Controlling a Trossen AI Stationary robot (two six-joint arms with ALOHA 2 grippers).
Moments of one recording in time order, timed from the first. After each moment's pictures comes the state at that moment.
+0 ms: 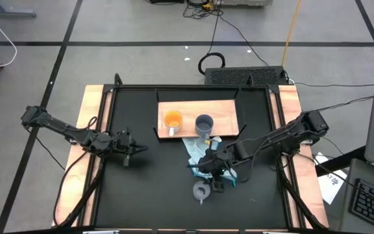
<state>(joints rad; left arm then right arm) -0.34 0.48 0.07 0.19 -0.31 -0.16 0.32 1.66 1.16 -0.43 -0.14 0.36</state>
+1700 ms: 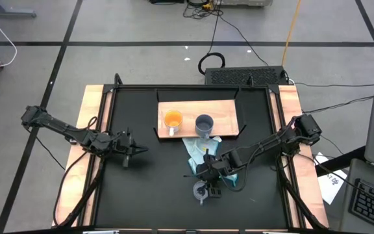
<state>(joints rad) -0.34 0.48 0.07 0.19 -0.29 -0.15 0.36 1.76 1.16 -0.37 -0.07 0.38</state>
